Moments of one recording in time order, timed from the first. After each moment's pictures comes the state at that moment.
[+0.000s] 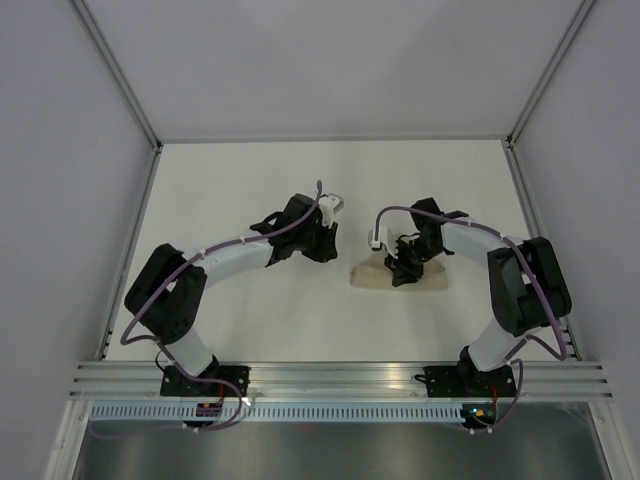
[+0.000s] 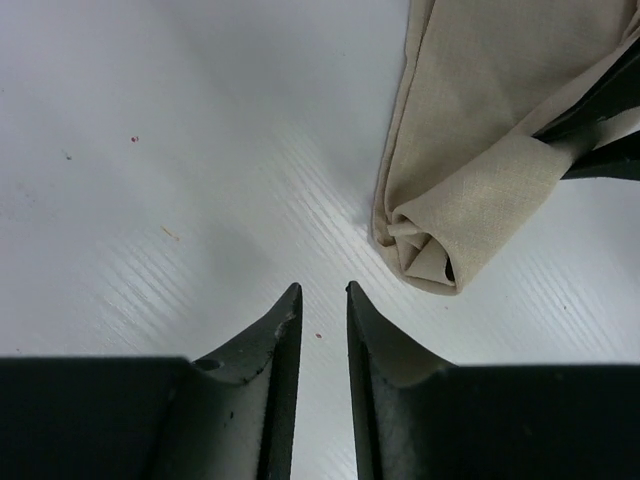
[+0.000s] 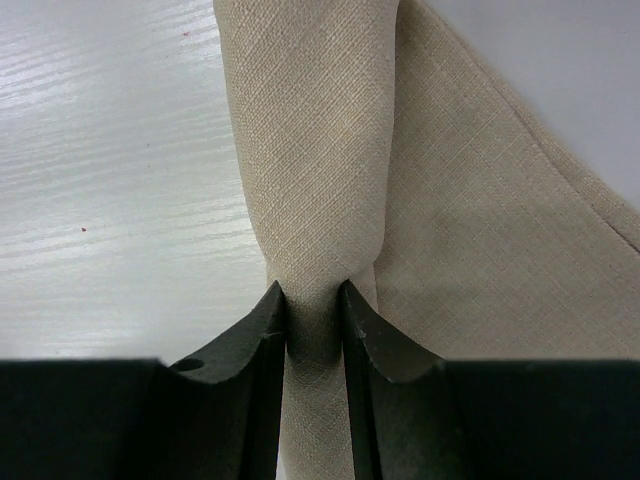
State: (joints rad) left arm -0.68 1.68 1.06 -0.16 0.22 -0.19; right arm 0.29 1.65 0.93 -0.67 -0.60 -1.03
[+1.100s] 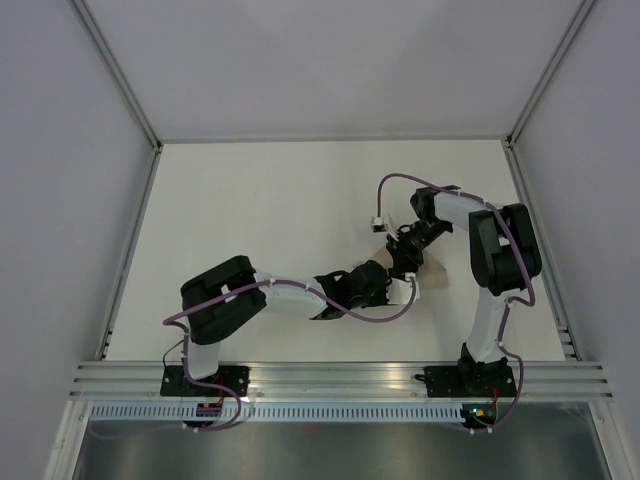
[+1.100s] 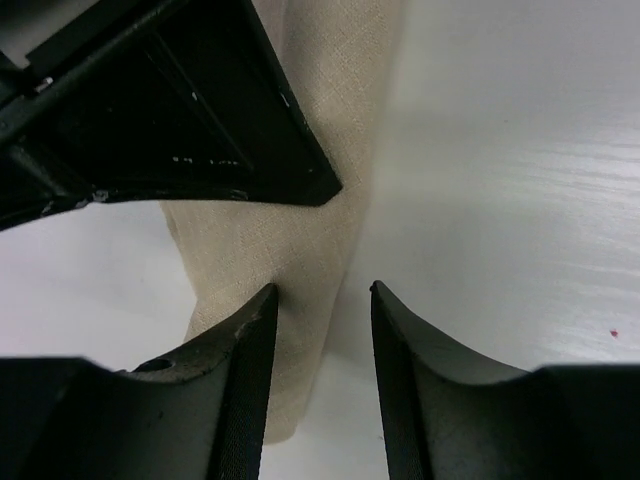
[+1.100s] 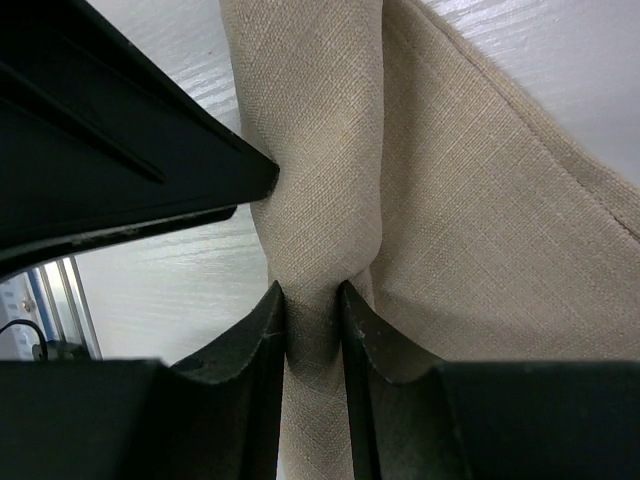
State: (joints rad) left arm -1.16 1.89 1.01 0.24 -0.13 0.50; right arm 0.20 1.98 1.25 -1.05 -0.74 -1.09
